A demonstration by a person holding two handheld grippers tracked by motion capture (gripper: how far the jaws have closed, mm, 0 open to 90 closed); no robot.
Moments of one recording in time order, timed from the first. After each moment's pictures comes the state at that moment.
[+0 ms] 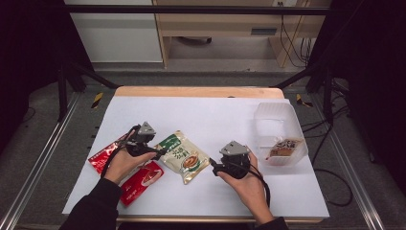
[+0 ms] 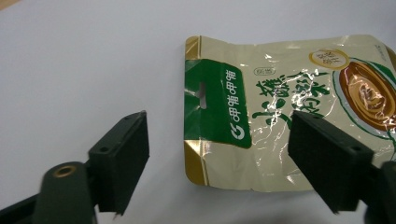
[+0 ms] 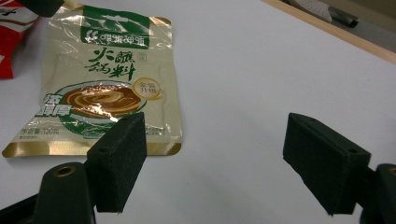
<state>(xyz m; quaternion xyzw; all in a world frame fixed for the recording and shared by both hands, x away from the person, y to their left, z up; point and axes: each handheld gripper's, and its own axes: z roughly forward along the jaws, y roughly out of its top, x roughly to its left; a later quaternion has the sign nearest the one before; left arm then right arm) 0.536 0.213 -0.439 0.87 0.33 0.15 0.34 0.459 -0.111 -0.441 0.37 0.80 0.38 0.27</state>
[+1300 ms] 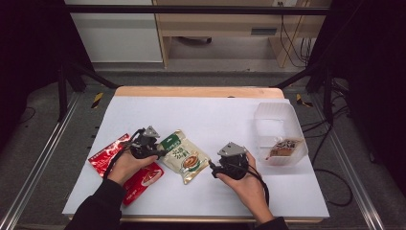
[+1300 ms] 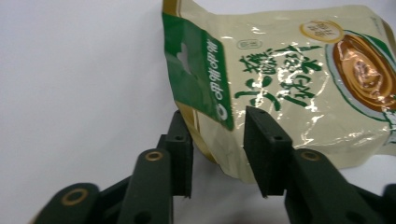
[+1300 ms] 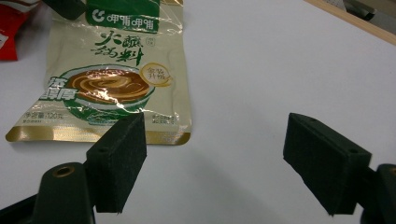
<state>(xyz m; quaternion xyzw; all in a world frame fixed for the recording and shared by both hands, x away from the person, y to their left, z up) 0.534 0.202 -0.454 0.88 0.32 0.11 0.31 0.461 -0.107 -0.448 0.36 0.82 0.37 0.25</state>
